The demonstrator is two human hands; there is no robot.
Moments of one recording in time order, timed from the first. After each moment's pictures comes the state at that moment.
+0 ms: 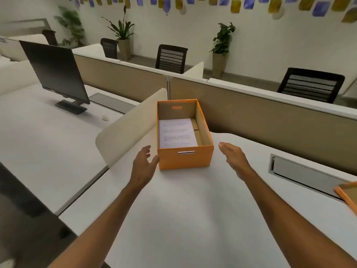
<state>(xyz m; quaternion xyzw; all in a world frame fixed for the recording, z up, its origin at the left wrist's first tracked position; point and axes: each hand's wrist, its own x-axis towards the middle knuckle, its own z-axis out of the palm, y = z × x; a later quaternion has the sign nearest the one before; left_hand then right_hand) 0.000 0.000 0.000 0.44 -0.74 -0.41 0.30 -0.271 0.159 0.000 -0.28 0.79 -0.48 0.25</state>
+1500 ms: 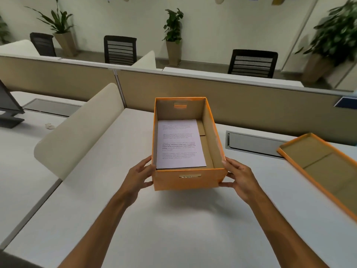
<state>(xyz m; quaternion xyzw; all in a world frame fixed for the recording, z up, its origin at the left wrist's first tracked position) -0.051 0.084 -0.017 0.31 -0.64 -0.69 0.10 -0.261 0.348 -0.022 -0.08 0.65 -0.68 0.33</state>
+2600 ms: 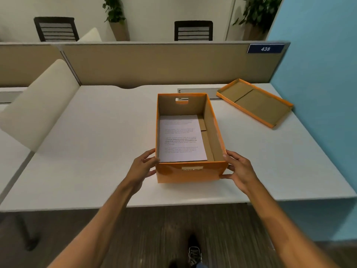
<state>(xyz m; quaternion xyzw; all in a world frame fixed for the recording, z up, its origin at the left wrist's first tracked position) 0.067 0.290 -0.044 0.26 -0.68 -0.69 0.00 -0.050 0.595 -0.057 0.07 0.66 -0.71 0.22</state>
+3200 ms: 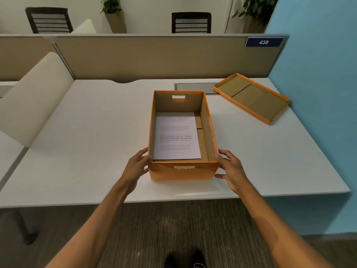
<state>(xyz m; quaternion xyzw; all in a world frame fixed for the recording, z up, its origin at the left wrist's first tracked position) 0.072 0.297 -0.052 0.29 -0.68 -0.67 -0.01 -0.040 0.592 -0.070 0.06 0.71 -0.67 0.21</state>
